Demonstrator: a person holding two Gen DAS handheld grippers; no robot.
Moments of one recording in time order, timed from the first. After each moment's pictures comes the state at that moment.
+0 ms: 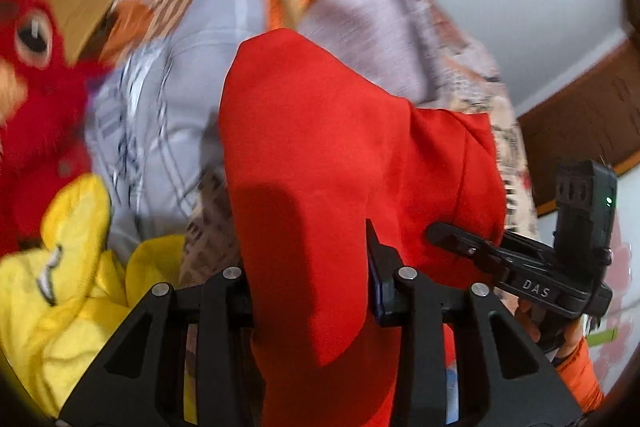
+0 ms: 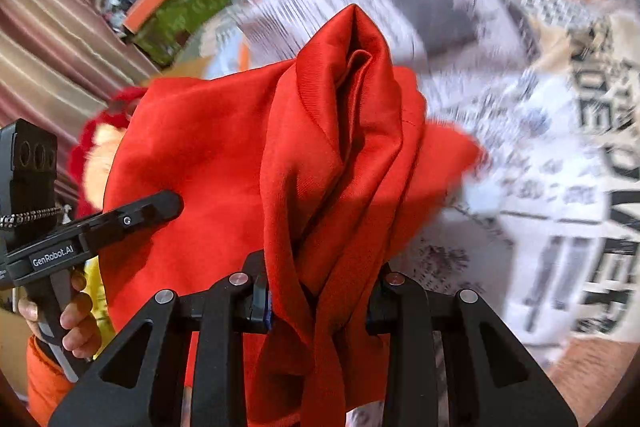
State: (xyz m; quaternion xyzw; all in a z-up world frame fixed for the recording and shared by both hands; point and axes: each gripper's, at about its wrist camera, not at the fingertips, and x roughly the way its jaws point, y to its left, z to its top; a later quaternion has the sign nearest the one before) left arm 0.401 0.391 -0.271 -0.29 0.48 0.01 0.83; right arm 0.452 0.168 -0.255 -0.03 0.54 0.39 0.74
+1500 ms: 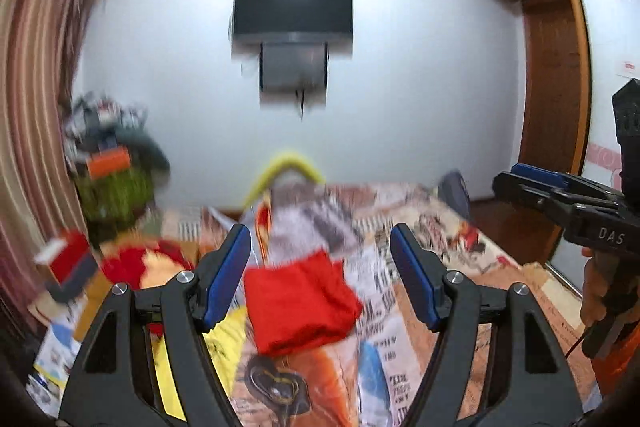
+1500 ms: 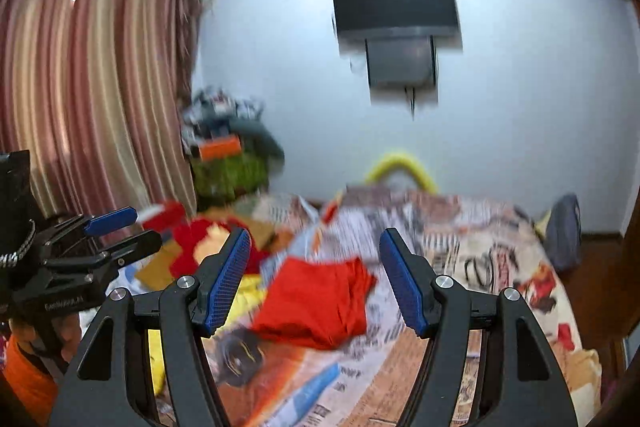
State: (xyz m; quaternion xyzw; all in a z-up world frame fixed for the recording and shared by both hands) left arm 0.066 0.151 0.036 -0.01 0.12 0.11 0.99; right arm 0.154 -0.022 0.029 -0.04 0.14 0.41 0.90
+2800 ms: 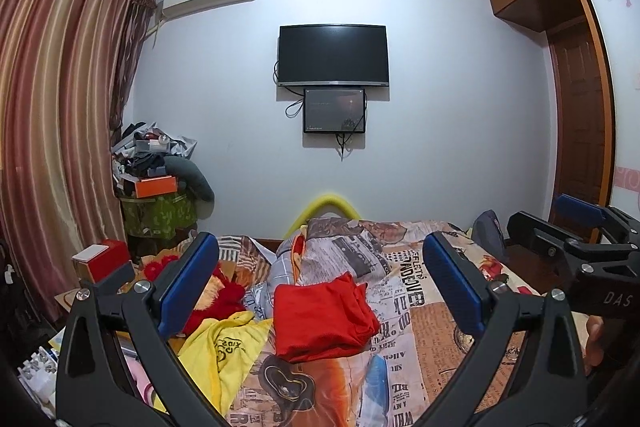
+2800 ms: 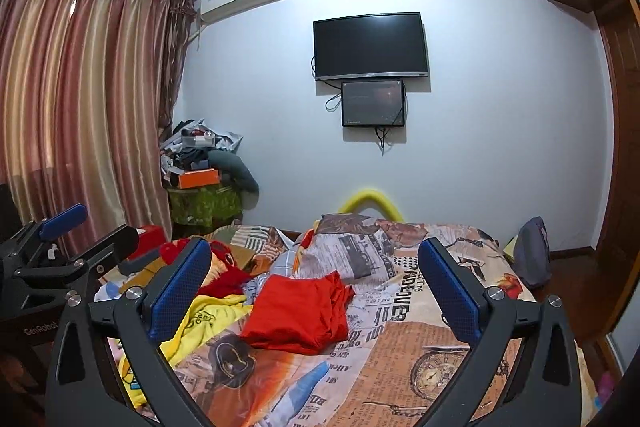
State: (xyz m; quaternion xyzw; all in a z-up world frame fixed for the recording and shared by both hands) left arm 0.012 0.112 0.013 -0.01 0.05 0.19 0.98; right arm 0.095 -0.040 0.009 -0.03 0.07 0.35 0.93
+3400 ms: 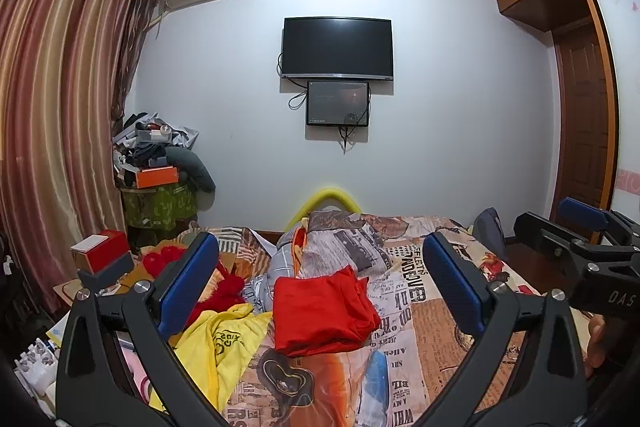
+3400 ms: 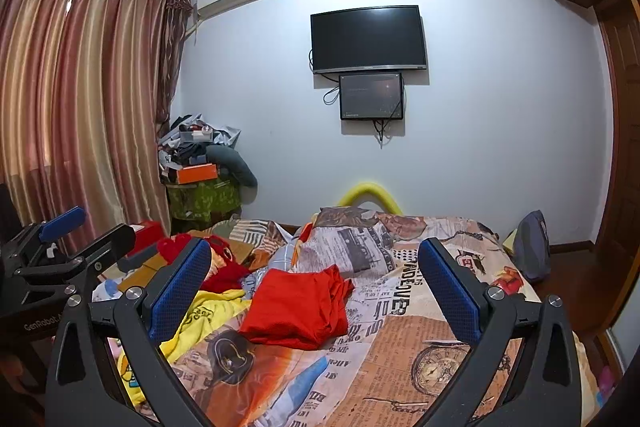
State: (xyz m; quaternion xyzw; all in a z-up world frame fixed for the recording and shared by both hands) left arm 0.015 0.124 0.009 -0.02 0.07 0.19 0.98; right arm 0.093 -0.040 0.014 -0.03 0.09 0.35 0.93
